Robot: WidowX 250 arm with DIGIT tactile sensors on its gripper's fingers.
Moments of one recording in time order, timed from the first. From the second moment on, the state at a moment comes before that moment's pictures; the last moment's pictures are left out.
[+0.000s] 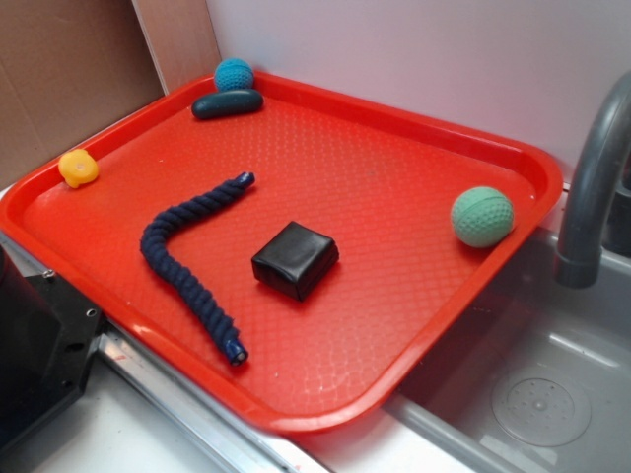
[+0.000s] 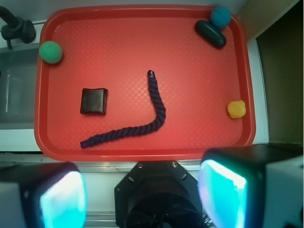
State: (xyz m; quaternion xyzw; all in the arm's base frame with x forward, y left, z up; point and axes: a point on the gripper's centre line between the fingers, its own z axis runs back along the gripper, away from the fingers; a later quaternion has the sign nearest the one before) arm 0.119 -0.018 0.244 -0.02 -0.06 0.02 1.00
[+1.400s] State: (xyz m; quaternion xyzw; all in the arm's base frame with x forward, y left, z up) arm 0.186 -0.070 0.139 -0.08 -0.07 0.12 0.99
